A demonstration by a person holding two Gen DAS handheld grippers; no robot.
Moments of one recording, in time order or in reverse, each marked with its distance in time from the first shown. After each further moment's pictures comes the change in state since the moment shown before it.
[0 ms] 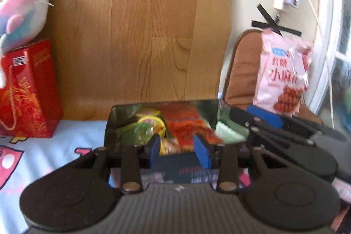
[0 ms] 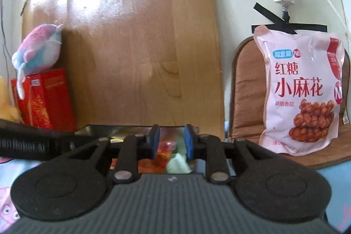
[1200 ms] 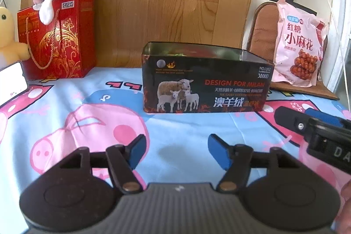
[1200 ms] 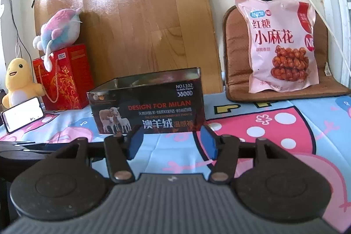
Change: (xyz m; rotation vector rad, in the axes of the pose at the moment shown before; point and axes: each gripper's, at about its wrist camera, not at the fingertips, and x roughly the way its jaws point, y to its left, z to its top) left arm -0.031 0.002 -0.099 -0.089 0.043 0.127; right arm -0.085 0.017 -0.053 0.082 0.126 -0.017
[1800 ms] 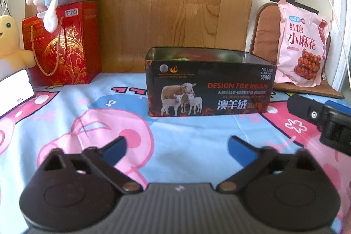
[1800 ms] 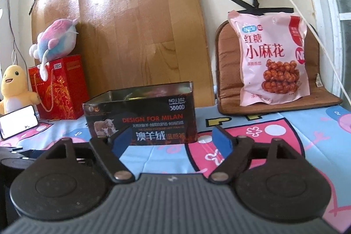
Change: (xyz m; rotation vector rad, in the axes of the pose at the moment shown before) left arm -0.005 -0.004 0.000 0.029 -0.034 0.038; right arm -0.009 -0.001 0.003 -0.003 -0.076 -0.050
